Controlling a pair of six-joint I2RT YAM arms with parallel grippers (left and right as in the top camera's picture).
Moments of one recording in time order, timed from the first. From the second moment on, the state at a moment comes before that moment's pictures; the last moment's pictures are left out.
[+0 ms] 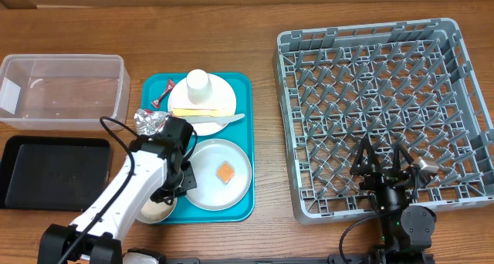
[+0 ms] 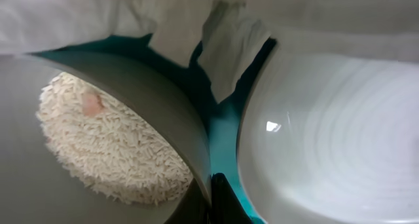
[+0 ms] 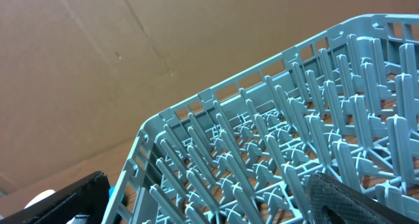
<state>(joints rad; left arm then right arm) -0.26 1.43 0.79 -1.01 -0.05 -0.60 0.01 0.01 0.02 -0.03 -0.01 0.46</state>
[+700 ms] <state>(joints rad) -0.09 1.44 1.27 -1.33 0.03 -0.46 0.01 0.01 0.02 -0.03 0.00 0.46</state>
